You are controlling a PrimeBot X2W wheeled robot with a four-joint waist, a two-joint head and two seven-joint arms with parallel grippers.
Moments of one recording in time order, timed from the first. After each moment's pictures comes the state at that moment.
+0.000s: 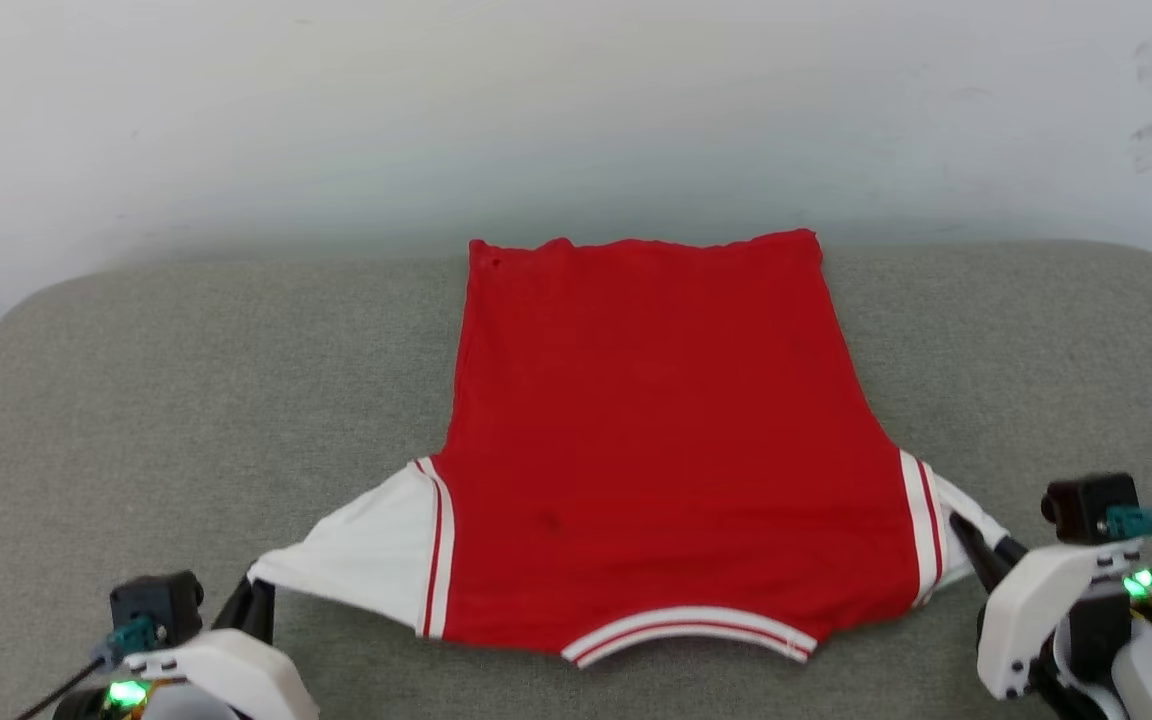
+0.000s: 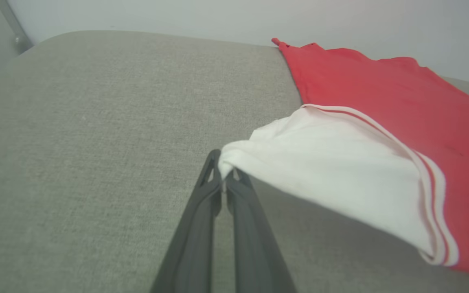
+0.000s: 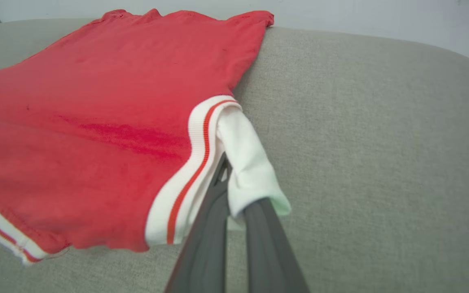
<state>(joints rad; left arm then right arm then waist) -0.15 0.43 -0.39 0.42 -0.71 0.14 -0.16 -0.28 -0.36 0.27 0.53 0.43 0.13 0.08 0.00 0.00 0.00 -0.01</state>
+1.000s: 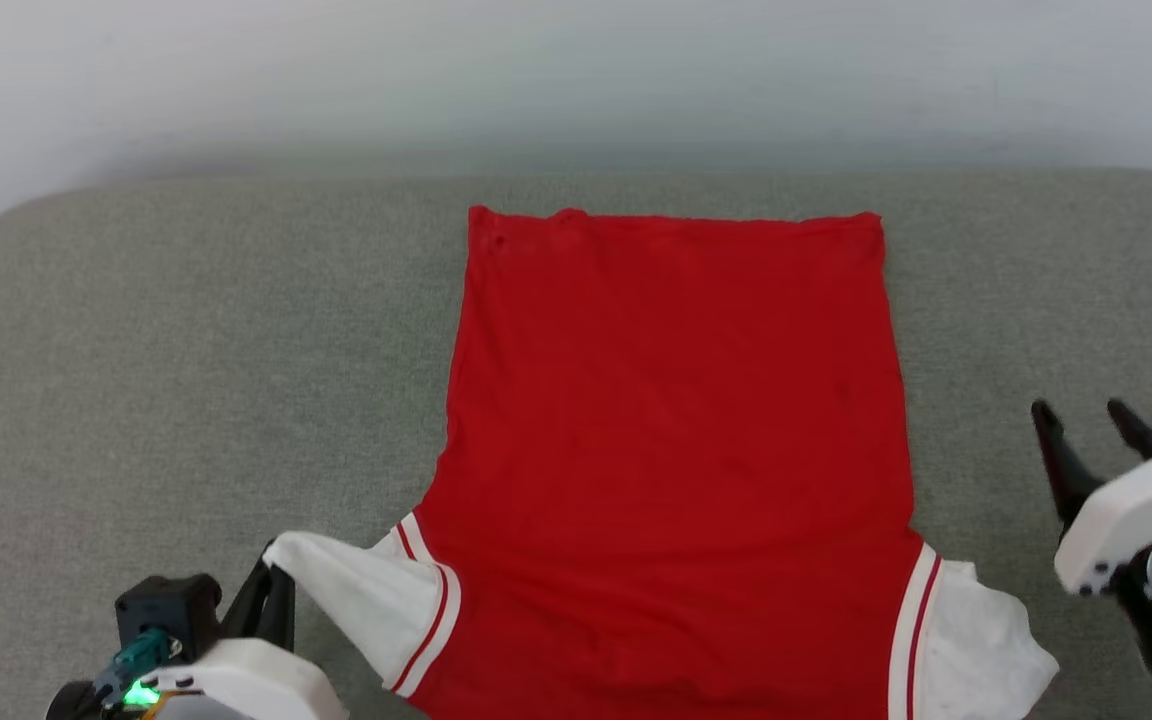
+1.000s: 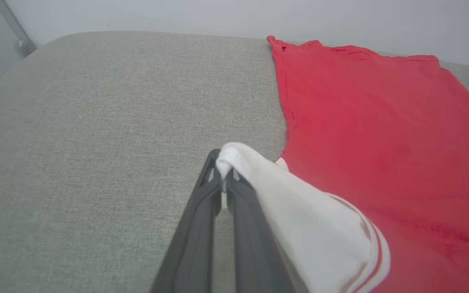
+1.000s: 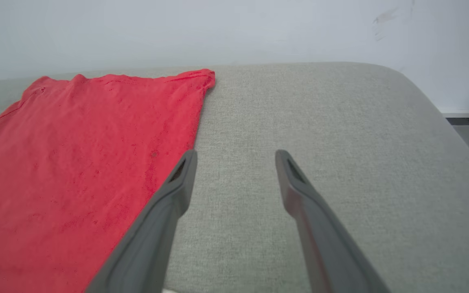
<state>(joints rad) 0.05 0.52 -0.41 -0.11 -0.63 0.39 -0.01 -0.19 -0.22 -0.12 0.18 0.24 0.13 0.25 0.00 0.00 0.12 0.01</state>
